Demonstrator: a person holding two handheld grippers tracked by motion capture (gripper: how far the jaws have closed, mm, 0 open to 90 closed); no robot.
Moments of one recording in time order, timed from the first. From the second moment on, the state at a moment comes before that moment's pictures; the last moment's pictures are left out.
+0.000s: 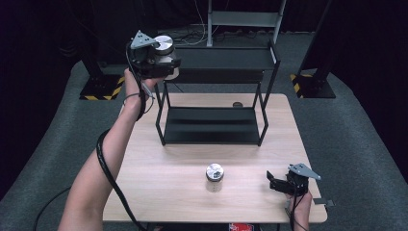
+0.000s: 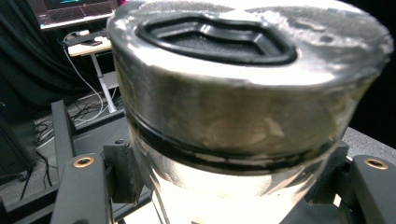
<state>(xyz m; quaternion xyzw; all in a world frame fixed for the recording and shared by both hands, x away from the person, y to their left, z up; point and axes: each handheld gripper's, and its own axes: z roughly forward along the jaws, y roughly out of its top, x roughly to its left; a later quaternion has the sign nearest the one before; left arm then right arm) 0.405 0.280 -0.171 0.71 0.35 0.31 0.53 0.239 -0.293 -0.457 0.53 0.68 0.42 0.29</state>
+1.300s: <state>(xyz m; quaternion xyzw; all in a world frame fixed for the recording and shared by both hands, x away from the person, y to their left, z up) 0.447 0.254 -0.155 0.71 0.38 0.31 0.50 0.240 -0.295 -0.457 0.52 0.68 0.42 0.29</state>
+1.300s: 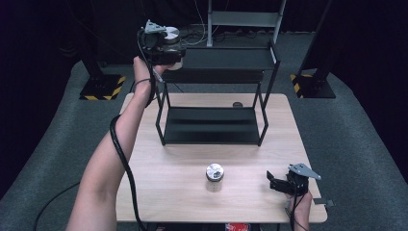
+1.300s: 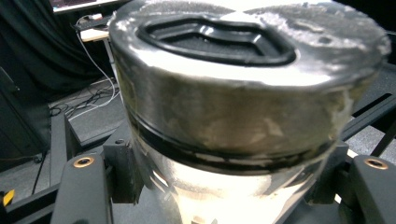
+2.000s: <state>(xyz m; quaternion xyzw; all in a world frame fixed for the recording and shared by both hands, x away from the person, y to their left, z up) 0.465 0.228 -0.146 0.72 0.38 0.32 0.48 0.239 -0.295 -0.457 0.52 0.68 0.42 0.29</state>
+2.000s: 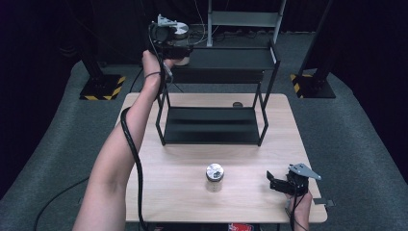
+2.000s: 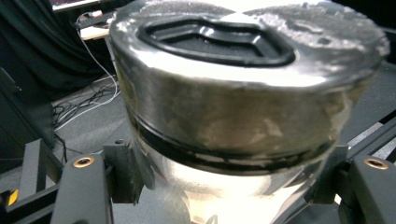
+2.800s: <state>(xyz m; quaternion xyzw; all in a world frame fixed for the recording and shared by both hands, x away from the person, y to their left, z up) 0.480 0.218 -0.153 0.72 0.40 0.31 0.47 0.238 -0.295 -0.457 0.52 0.68 0.42 0.29</state>
